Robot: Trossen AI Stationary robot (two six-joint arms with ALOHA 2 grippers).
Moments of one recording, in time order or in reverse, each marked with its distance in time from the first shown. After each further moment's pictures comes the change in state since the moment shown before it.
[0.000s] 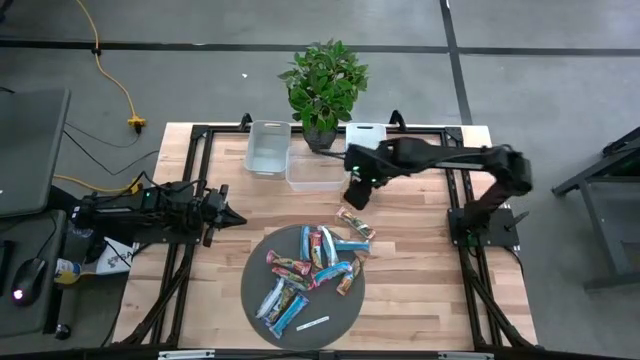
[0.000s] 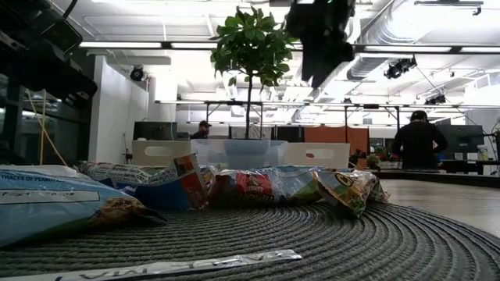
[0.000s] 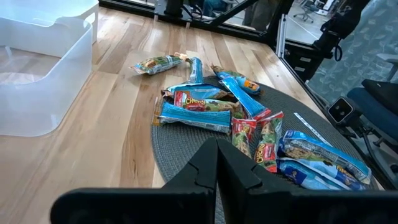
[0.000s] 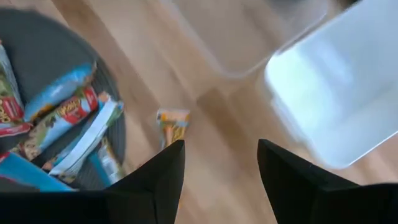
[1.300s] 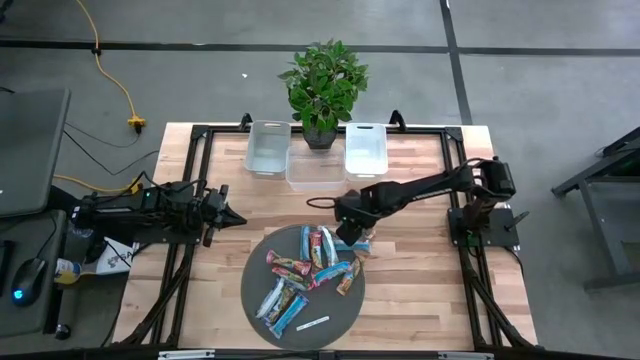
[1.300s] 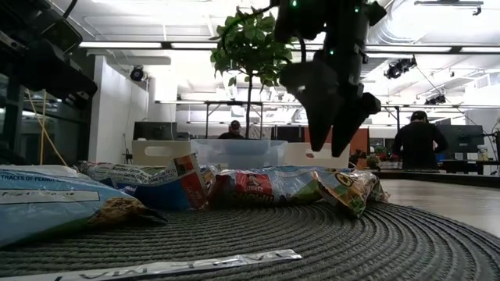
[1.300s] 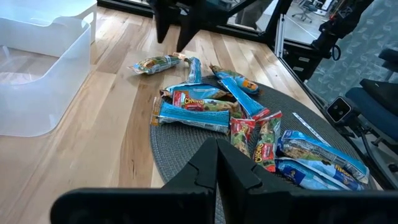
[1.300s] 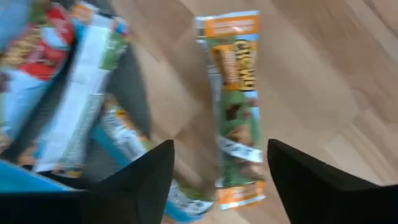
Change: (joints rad) left arm 0.000 0.000 0.000 0.000 0.005 0.000; right arm 0.179 0.134 -0.289 0.270 -0.057 0.376
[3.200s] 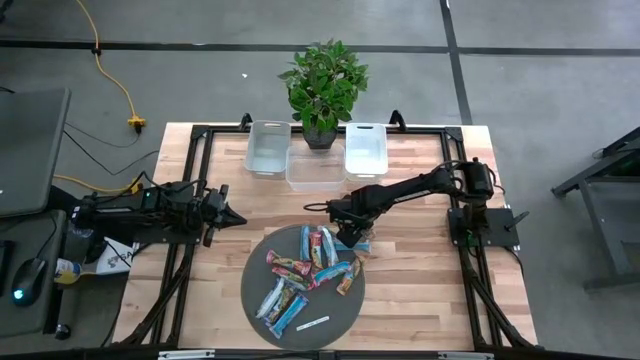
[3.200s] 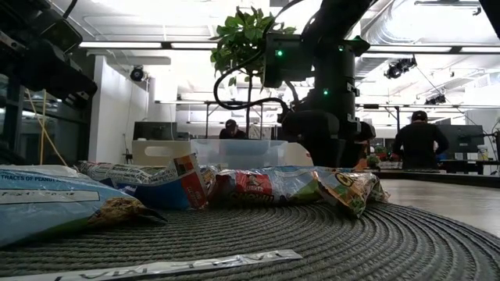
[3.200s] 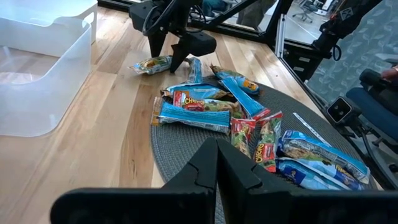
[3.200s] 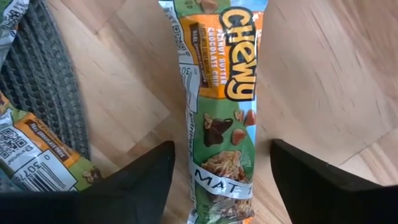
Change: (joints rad) left arm 0.000 0.000 0.000 0.000 -0.001 0.000; right arm -0.039 0.204 0.003 0.037 -0.049 -0.094
